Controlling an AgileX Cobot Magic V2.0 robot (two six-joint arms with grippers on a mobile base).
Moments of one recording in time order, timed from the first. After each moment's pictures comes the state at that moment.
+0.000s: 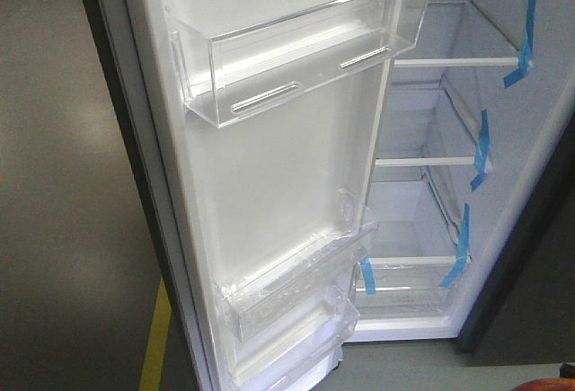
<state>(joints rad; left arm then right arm) -0.02 -0.01 0.03 0.00 0.02 -0.01 0.01 0.18 -0.55 0.72 1.06 -0.70</state>
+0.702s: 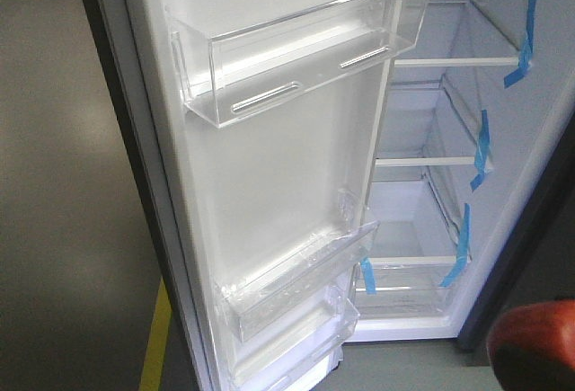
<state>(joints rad) -0.02 -0.01 0.03 0.00 0.02 -0.01 0.01 0.39 -0.62 0.72 0.95 -0.63</state>
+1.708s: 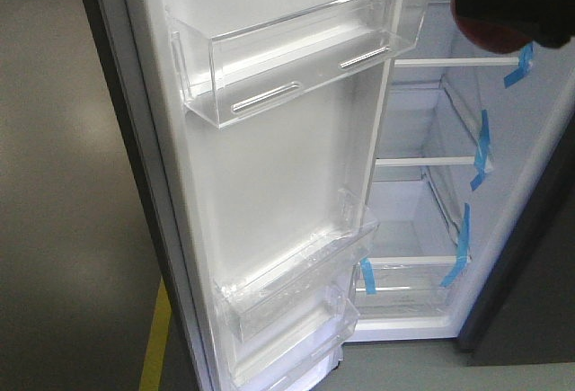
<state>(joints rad) -0.02 -0.01 0.03 0.00 0.02 -0.01 0.01 1.21 -1.49 0.75 0.98 -0.84</state>
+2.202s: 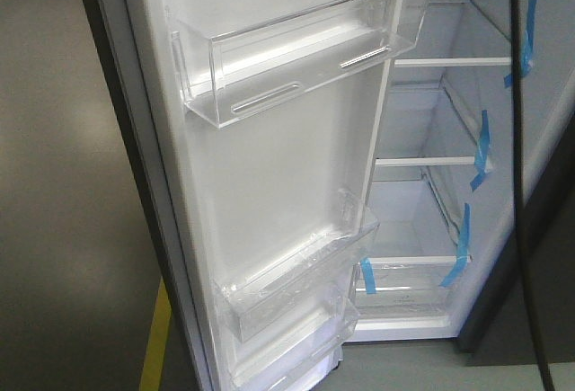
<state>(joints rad) -0.02 -0.01 0.03 0.00 0.02 -0.01 0.31 1.54 -1.87 0.44 0.85 -0.60</state>
